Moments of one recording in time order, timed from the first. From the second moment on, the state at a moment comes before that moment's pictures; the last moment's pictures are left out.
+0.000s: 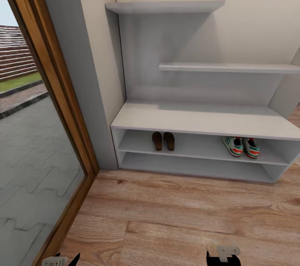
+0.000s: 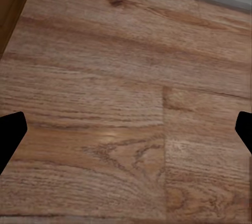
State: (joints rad) left arm -0.21 0.18 0.60 -0.38 -0.13 -0.45 -0.69; right arm -0.44 -0.04 -0.04 -0.03 0.15 -0.41 -0.26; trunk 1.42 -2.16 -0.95
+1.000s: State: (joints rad) left arm -0.21 0.18 0.60 -0.37 -0.12 -0.45 -0.64; right arm -0.37 -0.03 -0.03 -0.03 0.14 -0.41 -0.26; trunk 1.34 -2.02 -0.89
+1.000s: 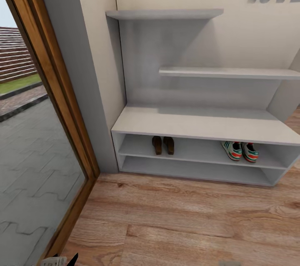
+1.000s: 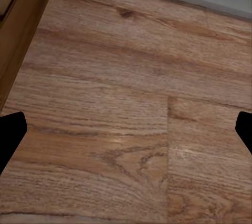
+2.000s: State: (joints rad) left arm -0.14 0.19 0.61 -0.23 -0.13 -0.46 -0.64; right arm -0.37 0.00 -0.03 -0.03 0.14 -0.41 -0.26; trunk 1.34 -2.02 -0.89
